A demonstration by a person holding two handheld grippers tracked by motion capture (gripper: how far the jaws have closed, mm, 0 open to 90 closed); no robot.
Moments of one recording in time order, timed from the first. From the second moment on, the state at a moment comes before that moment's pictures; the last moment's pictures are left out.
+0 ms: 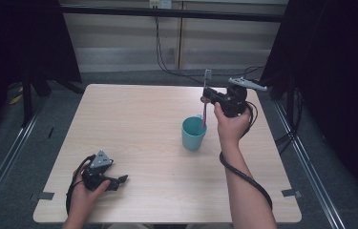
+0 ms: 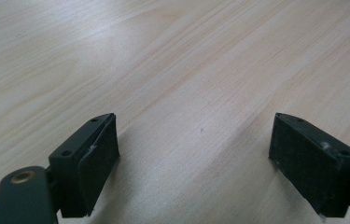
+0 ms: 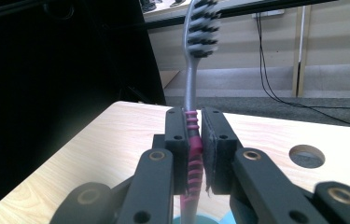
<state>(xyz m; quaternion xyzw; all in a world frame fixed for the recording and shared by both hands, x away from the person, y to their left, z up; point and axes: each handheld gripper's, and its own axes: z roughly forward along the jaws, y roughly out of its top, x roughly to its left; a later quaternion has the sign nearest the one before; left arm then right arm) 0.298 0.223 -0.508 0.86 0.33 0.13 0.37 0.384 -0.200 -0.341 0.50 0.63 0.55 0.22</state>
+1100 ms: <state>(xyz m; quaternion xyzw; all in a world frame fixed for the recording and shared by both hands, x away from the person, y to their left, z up) 0.298 0.223 -0.508 0.86 0.33 0.13 0.37 0.400 -0.177 -0.381 0.49 0.65 0.54 0.22</state>
